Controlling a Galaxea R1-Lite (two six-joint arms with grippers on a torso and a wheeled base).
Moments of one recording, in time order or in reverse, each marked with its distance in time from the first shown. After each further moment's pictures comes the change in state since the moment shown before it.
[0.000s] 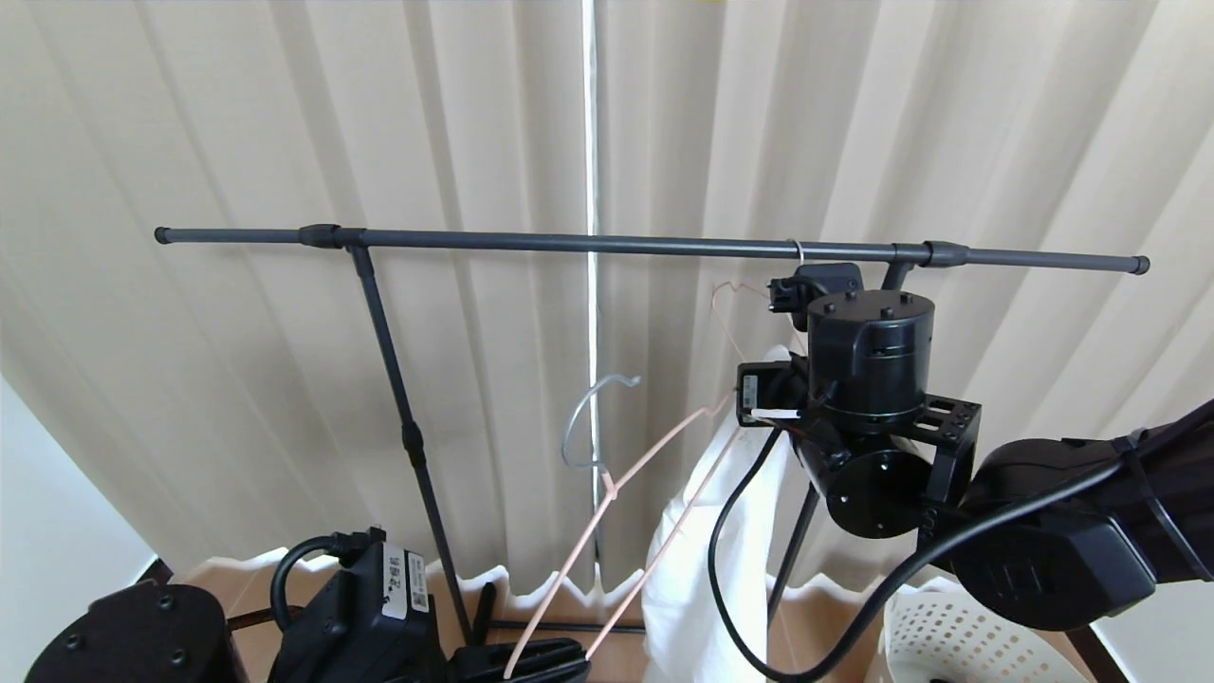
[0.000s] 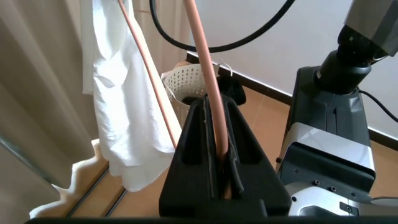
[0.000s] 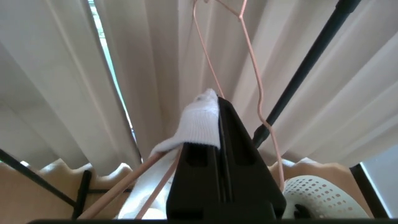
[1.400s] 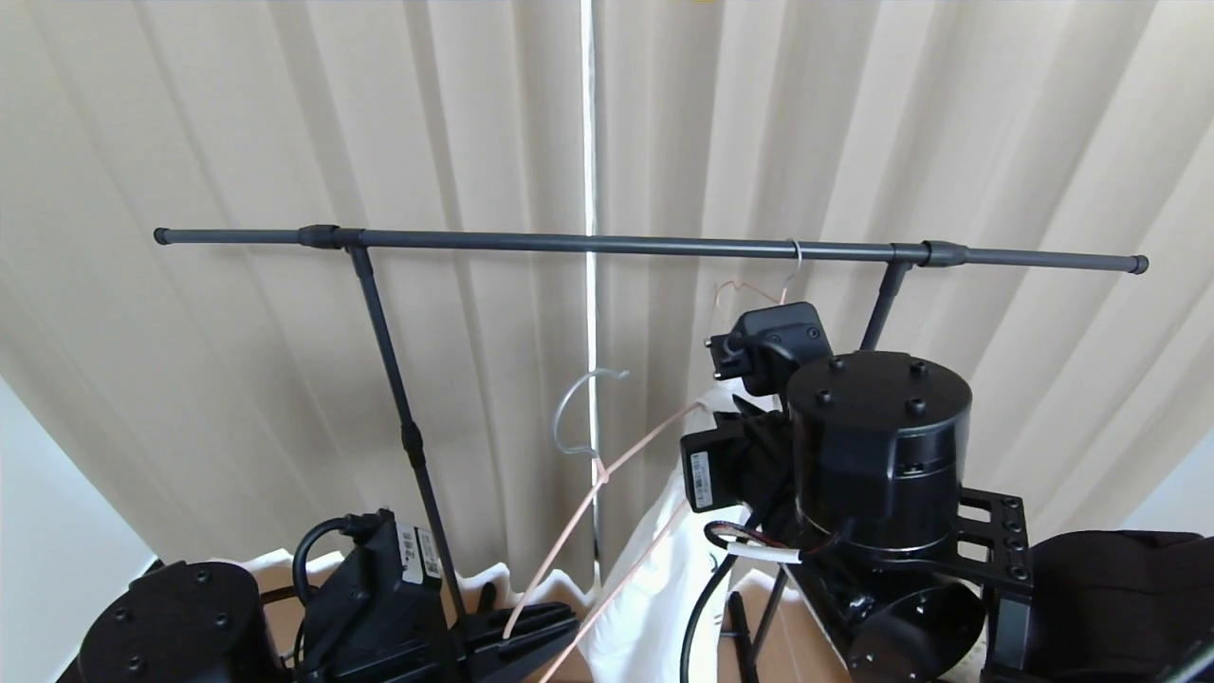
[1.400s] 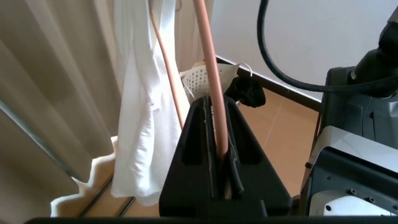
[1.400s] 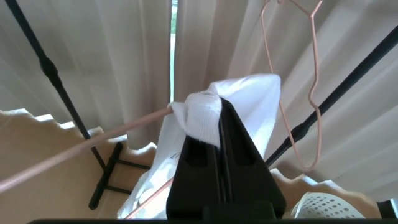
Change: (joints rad) left arm 0.078 0.105 0.004 -0.108 0.005 0.033; right arm 0.260 -0.080 0.084 0.015 -0.016 -0.028
